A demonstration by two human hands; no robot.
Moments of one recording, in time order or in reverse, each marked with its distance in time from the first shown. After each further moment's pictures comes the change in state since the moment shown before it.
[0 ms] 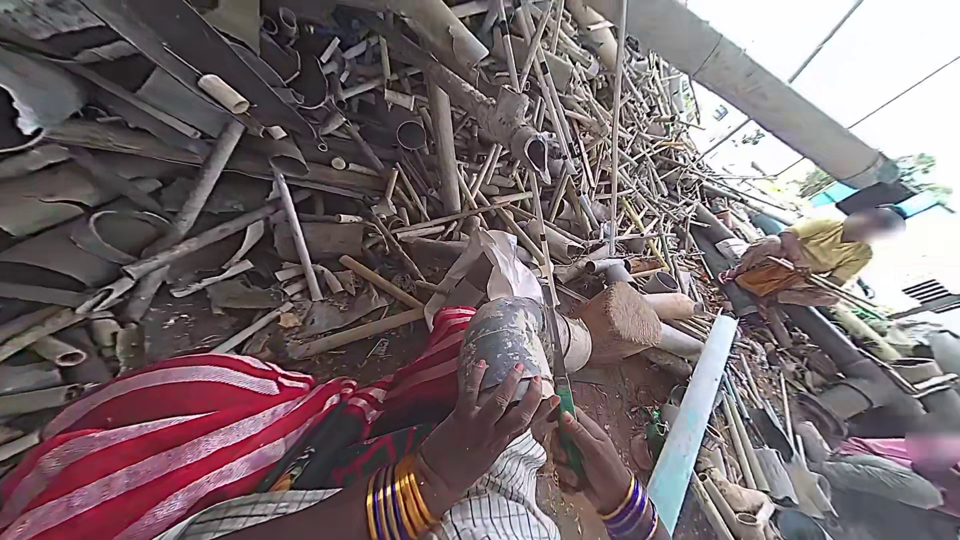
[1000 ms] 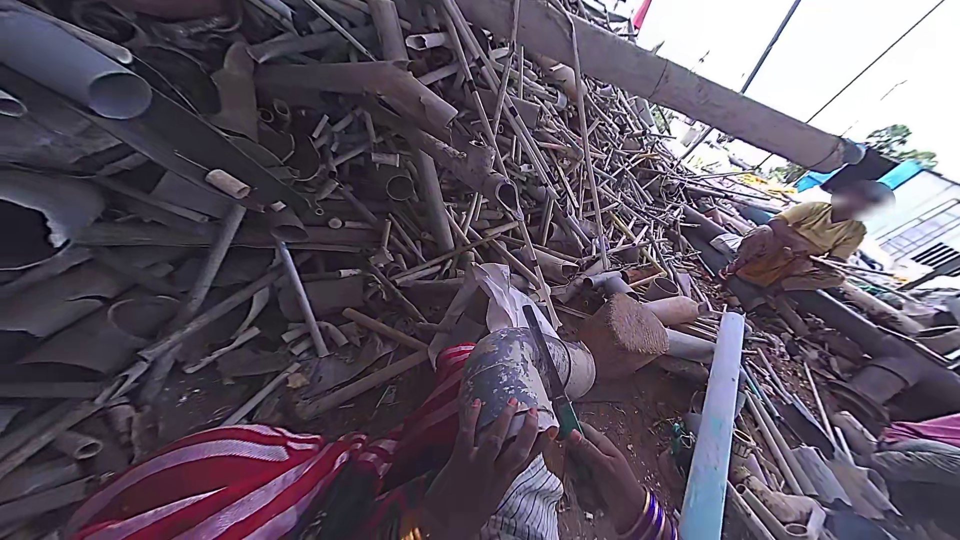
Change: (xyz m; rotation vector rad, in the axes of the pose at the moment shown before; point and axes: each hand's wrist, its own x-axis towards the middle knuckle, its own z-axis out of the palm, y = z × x) left_hand -0.008 -0.003 0.000 0.062 0.014 0.016; right_hand 0.007 0.003 0.002 -0.001 -0.012 -0.065
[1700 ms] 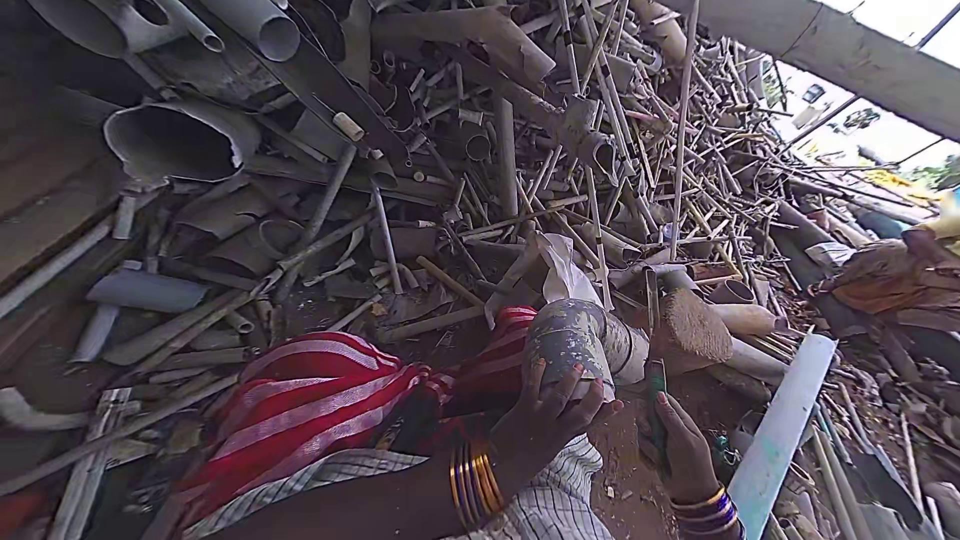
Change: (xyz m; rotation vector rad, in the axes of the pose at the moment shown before) left_hand 0.008 0.002 -0.016 -0.039 -0.125 -0.042; right_hand 0.006 -0.011 -0.002 -0.047 0.311 -0.120
